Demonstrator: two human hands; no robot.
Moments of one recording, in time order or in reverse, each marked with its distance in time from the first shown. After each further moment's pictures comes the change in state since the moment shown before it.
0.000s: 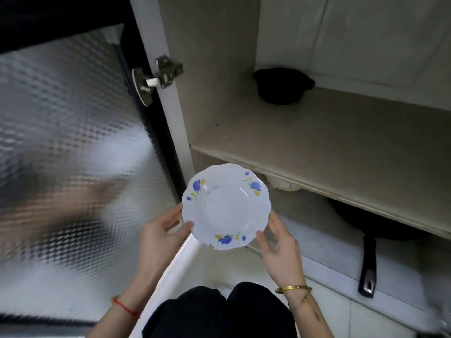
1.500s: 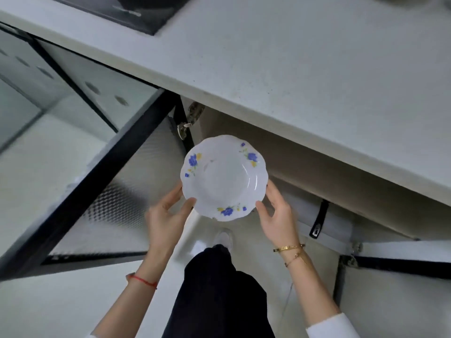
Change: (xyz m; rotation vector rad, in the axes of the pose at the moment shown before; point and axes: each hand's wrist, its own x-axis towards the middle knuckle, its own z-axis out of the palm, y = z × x) left_hand -0.057 0.234 -0.107 0.071 0.021 -0.196; right_hand -0.017 -0.246 -0.071 -0.053 -0.114 0.083
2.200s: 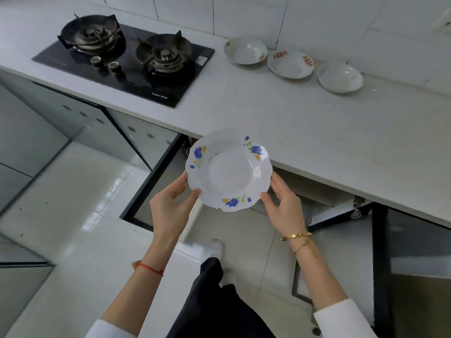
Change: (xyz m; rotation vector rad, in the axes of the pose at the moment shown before) left_hand -0.203 0.253 -0.137 -0.008 -0.065 0.179; right_hand -0.171 -0.261 -0.157 -0.032 0.090 -0.026
